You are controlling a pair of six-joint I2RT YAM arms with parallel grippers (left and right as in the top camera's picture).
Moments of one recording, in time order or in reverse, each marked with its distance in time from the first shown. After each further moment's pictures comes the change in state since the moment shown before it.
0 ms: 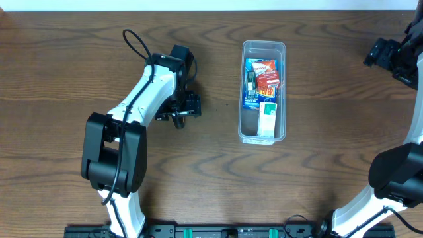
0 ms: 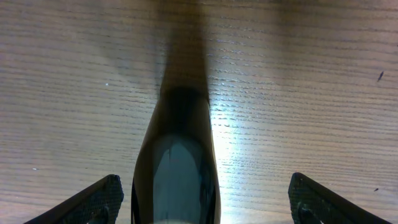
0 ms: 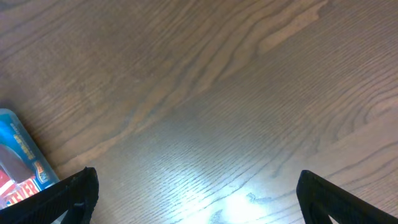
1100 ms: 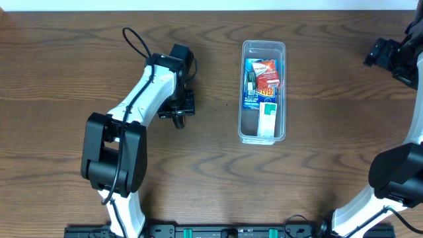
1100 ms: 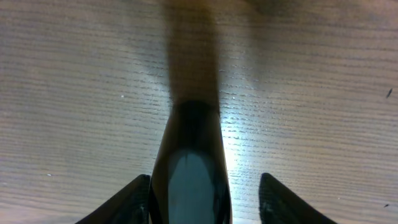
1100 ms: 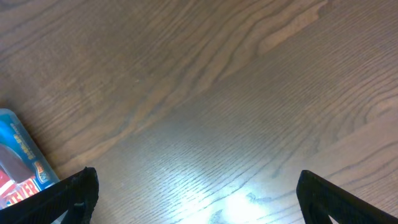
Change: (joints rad) left arm 0.000 0.000 0.000 0.019 -0.046 -0.015; right arm 0.000 0.000 0.000 0.000 0.000 0.000
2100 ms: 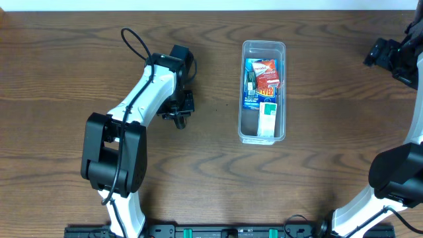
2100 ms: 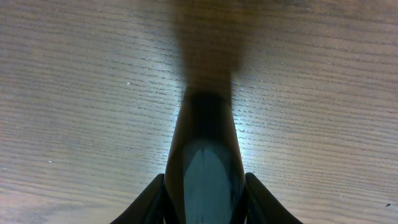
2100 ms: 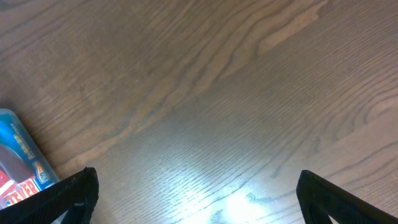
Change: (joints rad) left arm 0.000 0.000 0.000 -0.024 -0.003 -0.032; right arm 0.000 0.000 0.000 0.000 0.000 0.000
